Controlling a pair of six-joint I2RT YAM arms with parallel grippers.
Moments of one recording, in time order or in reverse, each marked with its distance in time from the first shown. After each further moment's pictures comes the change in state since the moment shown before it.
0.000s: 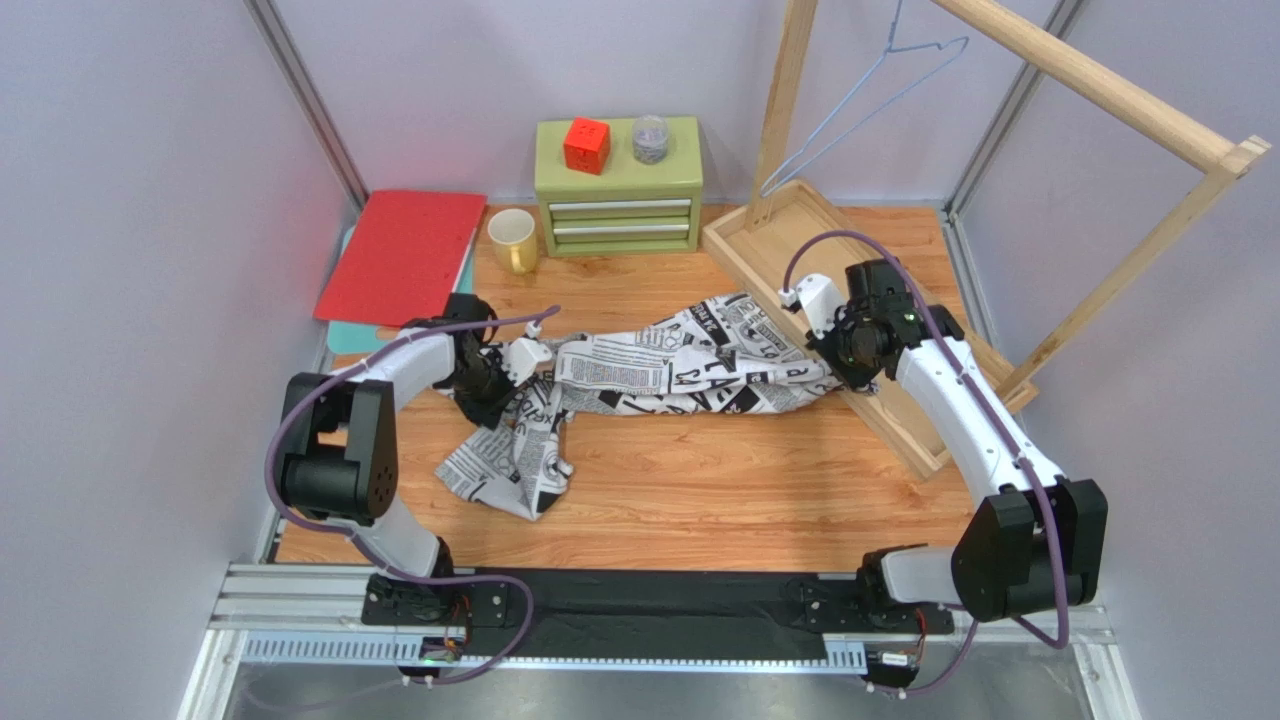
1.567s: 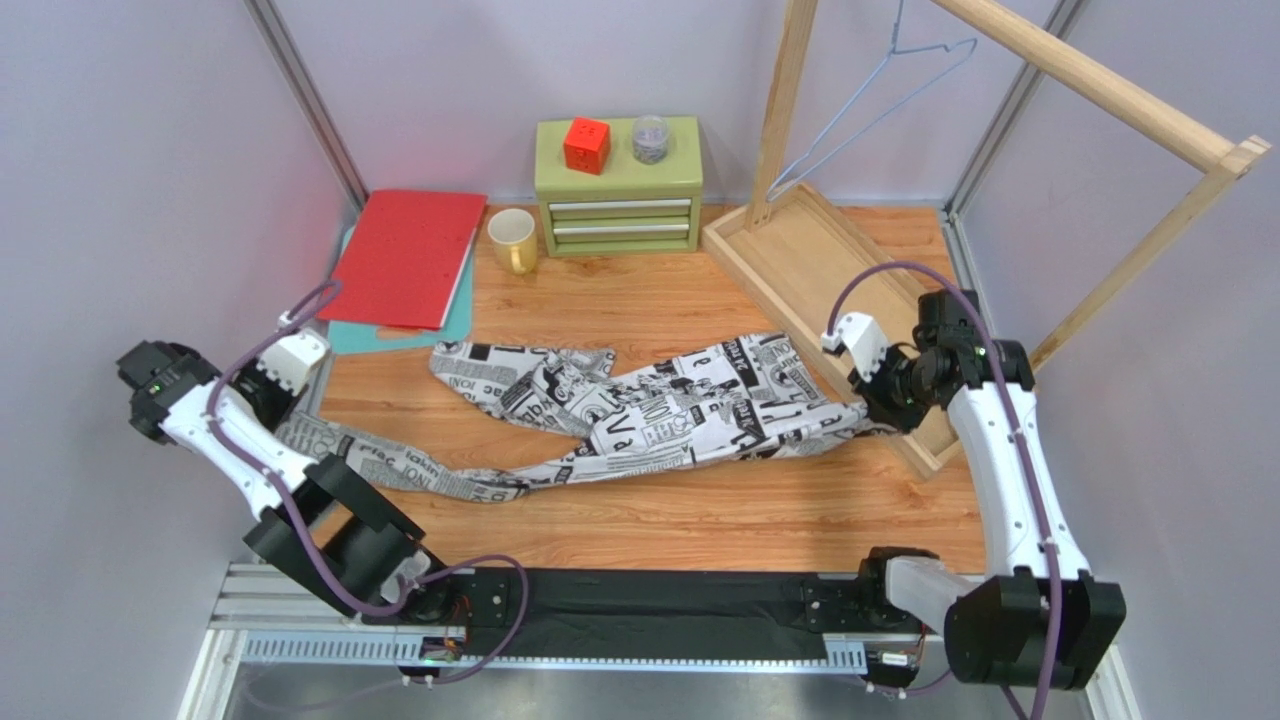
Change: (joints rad) left arm 1.090 -0.321 0.233 -0.352 0.279 0.723; right arm -0.230 -0.230 -0.051 -0.309 -0.235 -0.339
